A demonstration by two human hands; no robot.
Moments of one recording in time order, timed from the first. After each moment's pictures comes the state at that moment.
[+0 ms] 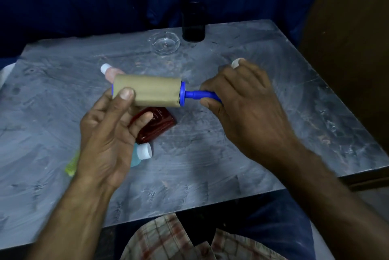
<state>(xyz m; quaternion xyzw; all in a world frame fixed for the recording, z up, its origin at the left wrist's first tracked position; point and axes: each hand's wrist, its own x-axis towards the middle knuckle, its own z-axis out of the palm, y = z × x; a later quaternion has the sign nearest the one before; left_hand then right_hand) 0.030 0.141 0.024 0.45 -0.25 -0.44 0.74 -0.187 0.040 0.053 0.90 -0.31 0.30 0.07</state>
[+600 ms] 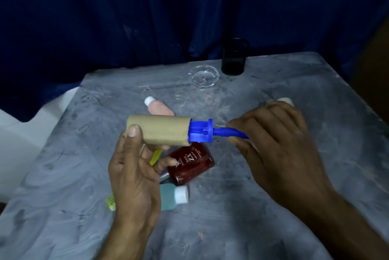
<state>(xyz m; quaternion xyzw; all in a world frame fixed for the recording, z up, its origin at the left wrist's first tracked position) 0.043 0.133 0.033 0.47 -0.17 -0.32 0.81 -0.151 0.015 0.058 0.90 -0.27 0.35 0.05</state>
